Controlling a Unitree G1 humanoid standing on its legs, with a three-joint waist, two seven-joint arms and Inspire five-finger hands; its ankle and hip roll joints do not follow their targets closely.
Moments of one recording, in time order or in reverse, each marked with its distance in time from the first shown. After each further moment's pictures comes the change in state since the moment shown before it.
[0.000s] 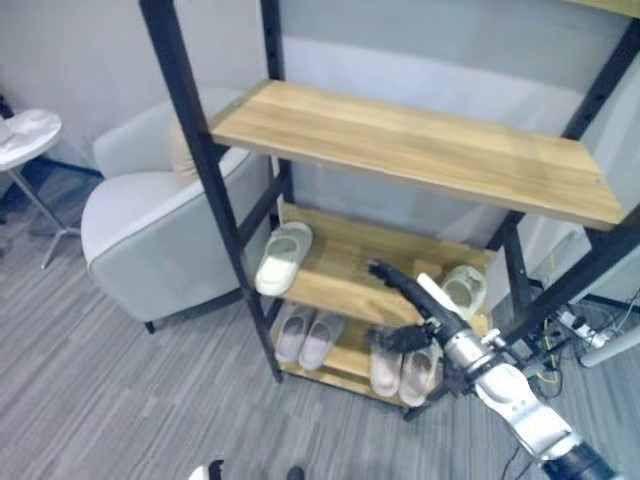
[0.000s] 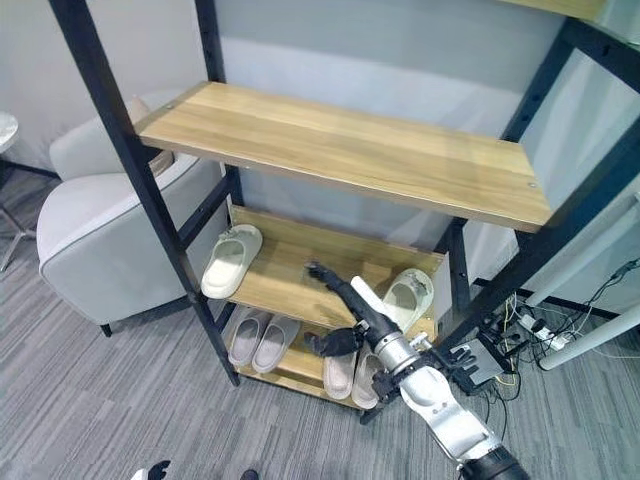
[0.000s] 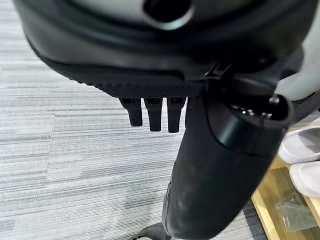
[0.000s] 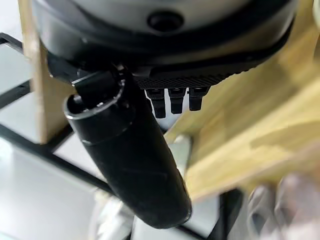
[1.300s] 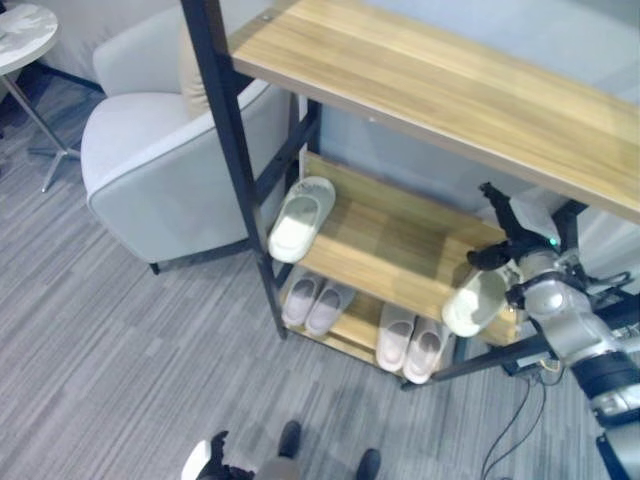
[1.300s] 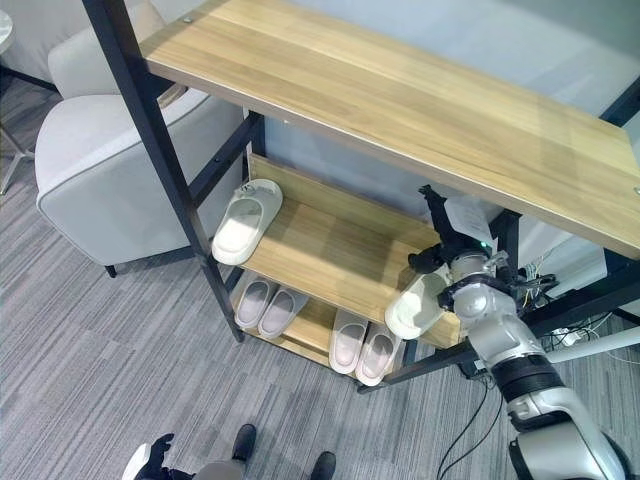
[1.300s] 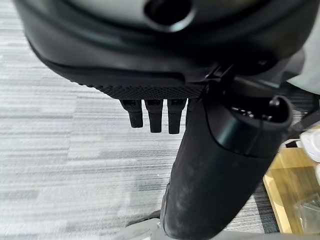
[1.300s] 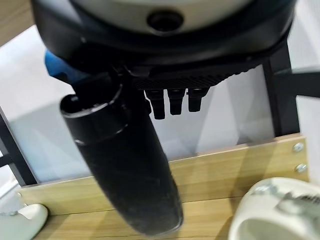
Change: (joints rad) left arm -0.047 0.031 -0.058 -0.042 -0.115 0.012 -0.014; right arm -0.398 -0.236 -0.107 0.382 -0.268 0.202 -0.049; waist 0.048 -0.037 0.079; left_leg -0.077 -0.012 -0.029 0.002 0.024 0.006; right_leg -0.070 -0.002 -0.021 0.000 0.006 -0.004
